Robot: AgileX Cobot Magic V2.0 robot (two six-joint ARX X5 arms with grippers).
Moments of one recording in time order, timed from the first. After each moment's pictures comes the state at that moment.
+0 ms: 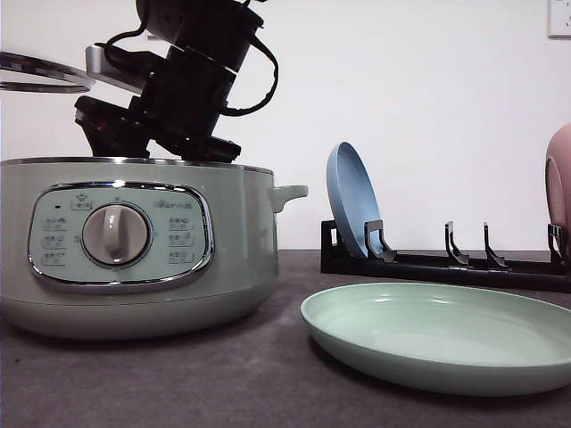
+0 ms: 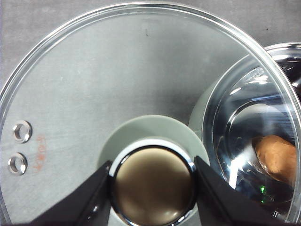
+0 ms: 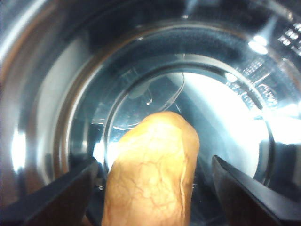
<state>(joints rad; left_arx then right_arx) -0.03 1.43 1.74 -1.28 -0.06 0.04 0.86 2.17 1.95 -0.80 -0.16 -0.08</state>
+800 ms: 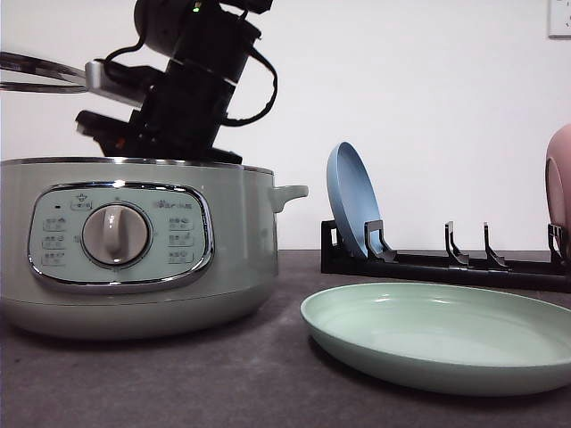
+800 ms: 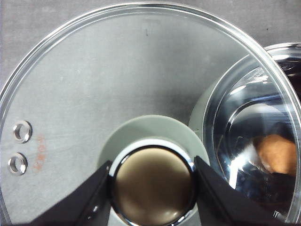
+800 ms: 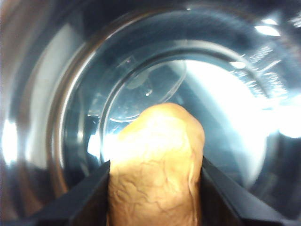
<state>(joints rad) -0.03 1.43 1.74 -1.28 -0.06 0.04 0.85 2.18 1.97 -0.83 -0.16 -0.08</state>
